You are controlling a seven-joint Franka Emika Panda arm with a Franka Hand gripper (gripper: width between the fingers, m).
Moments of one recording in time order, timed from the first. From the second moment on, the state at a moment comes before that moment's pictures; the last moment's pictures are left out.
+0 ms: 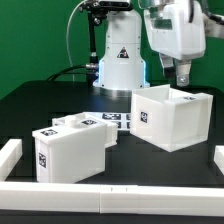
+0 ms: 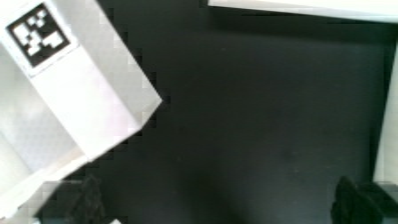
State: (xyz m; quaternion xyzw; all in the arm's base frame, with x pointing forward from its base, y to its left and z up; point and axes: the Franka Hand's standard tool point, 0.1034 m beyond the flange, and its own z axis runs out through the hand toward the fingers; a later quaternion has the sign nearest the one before) arm 0.513 0.060 0.141 -0.71 0.70 0.04 0.08
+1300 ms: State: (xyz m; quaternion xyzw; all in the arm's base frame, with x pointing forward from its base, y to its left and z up) arm 0.453 0.051 0.109 -0.44 0.89 0.13 0.05
